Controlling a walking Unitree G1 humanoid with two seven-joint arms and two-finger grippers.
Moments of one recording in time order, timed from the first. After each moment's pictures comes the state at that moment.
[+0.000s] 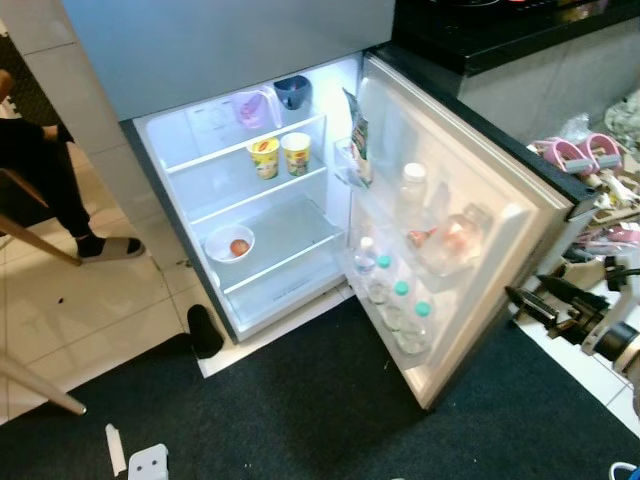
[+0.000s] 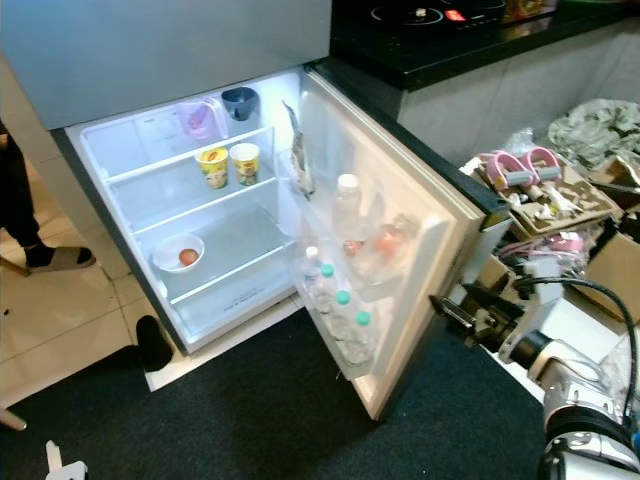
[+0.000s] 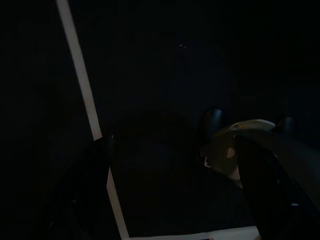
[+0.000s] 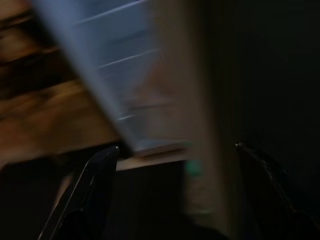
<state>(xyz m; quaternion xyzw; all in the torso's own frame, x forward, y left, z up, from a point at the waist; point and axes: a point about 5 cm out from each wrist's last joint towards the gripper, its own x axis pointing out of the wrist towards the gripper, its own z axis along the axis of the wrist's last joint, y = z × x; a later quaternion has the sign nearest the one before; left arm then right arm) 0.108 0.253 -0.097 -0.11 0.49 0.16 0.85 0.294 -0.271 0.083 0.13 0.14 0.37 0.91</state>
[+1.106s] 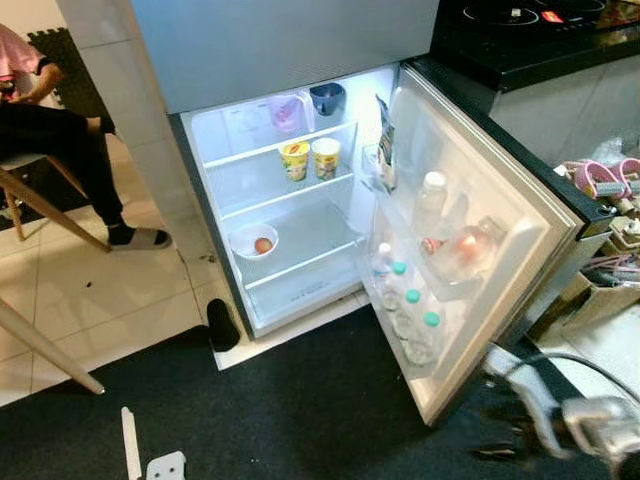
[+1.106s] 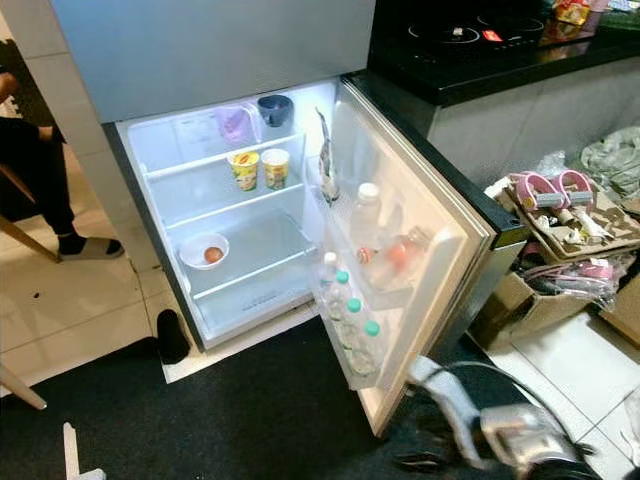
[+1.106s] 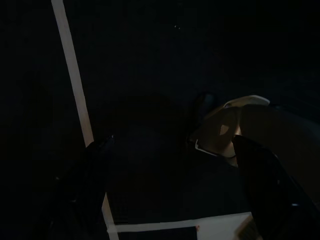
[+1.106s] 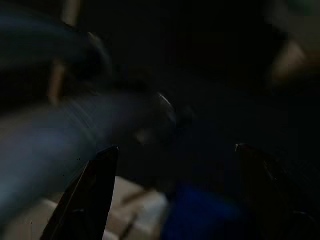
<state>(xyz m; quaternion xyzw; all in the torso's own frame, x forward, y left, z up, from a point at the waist) 0.096 0.233 -0.105 -0.11 0.51 0.13 0.84 0.209 -0.300 -0.005 -0.08 0.55 0.31 0.77</state>
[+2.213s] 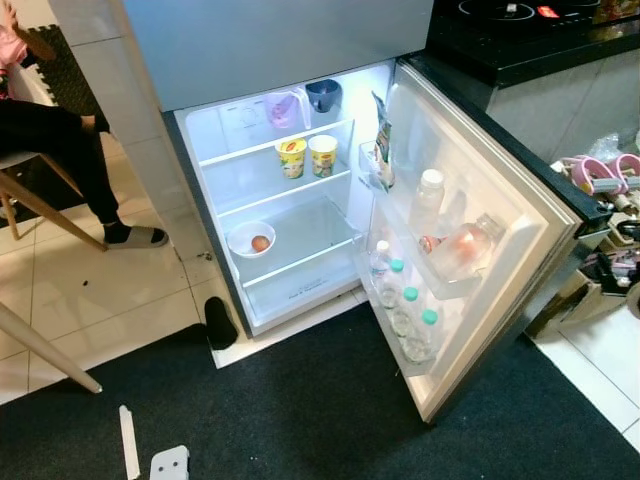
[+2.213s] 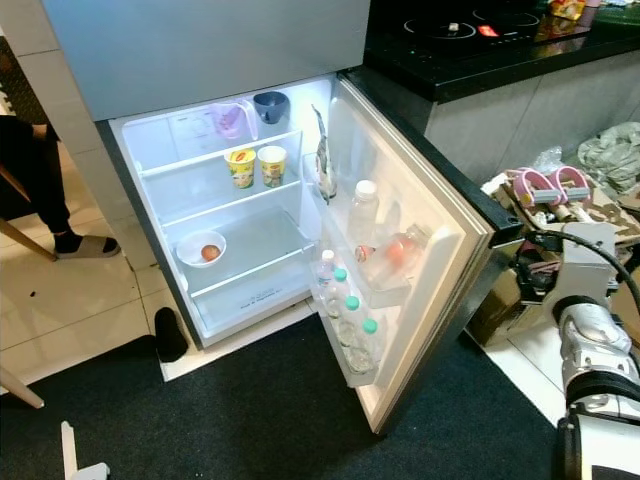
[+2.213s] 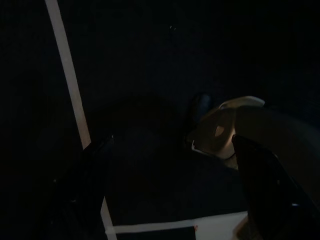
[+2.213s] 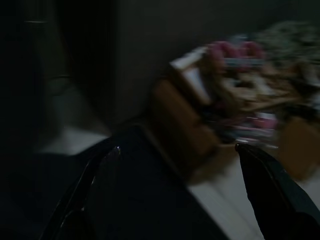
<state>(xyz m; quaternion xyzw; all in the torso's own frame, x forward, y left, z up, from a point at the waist) 0.099 0.232 -0.105 -0.11 0.51 0.12 0.84 0.315 -0.350 0.109 -0.04 0.18 -0.11 0.98</state>
